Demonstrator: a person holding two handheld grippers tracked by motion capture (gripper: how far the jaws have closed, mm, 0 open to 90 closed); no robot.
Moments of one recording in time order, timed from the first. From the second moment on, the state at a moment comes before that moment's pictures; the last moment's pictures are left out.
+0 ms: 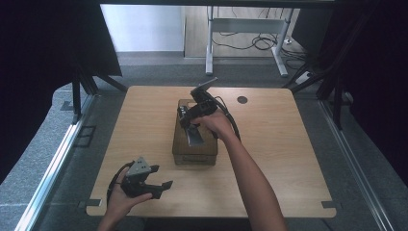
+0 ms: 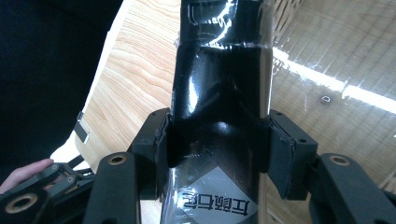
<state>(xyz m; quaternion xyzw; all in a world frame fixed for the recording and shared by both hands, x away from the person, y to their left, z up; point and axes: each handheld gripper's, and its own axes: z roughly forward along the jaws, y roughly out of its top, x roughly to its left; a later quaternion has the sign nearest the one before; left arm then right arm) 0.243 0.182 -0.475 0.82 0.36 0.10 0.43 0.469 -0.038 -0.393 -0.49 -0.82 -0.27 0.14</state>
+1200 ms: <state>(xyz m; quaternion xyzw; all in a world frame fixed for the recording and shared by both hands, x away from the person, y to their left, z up) 0.242 0.185 -0.471 0.82 0.36 0.10 0.43 0.474 -0.035 -0.437 -0.56 -0.77 -0.27 0.15</state>
